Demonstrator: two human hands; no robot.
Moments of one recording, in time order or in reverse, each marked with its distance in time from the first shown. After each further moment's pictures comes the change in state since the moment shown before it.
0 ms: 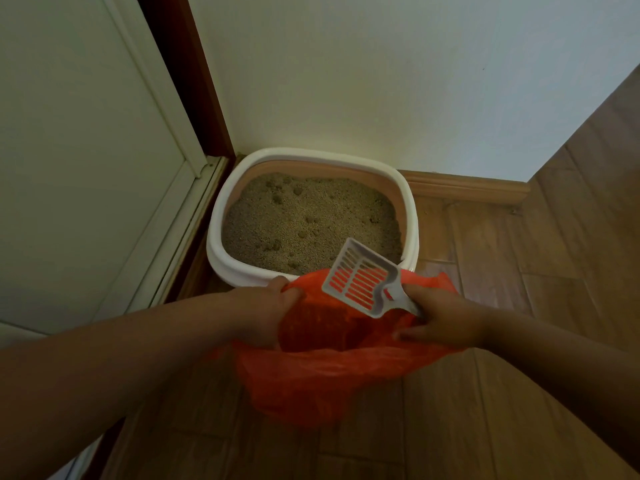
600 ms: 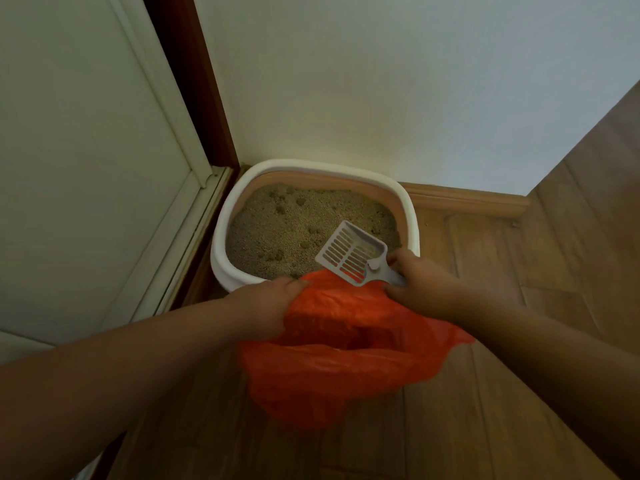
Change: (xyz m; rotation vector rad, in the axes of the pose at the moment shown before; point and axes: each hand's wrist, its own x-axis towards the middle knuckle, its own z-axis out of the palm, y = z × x) left_hand 0.011 -0.016 -0.005 -0.199 0.211 0.033; right_hand 0.031 -0.048 -0.034 -0.093 0.284 0.088
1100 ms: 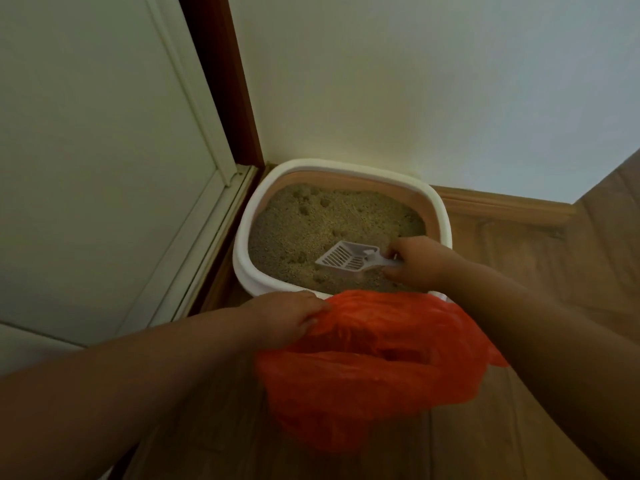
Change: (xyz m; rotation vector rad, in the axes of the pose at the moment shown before) left_hand -0.001 -0.012 0.007 -0.106 0.008 0.079; right_hand 0.082 -0.025 0.000 -0.266 -0.022 -0.093
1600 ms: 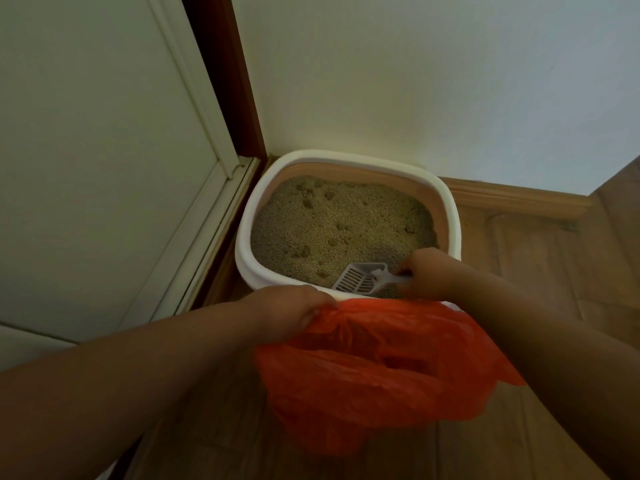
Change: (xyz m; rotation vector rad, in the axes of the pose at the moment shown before) left_hand 0.006 -0.005 0.002 -0.011 0.074 0.012; right_hand 0.003 0.017 0.029 -0.039 -0.162 -0.024
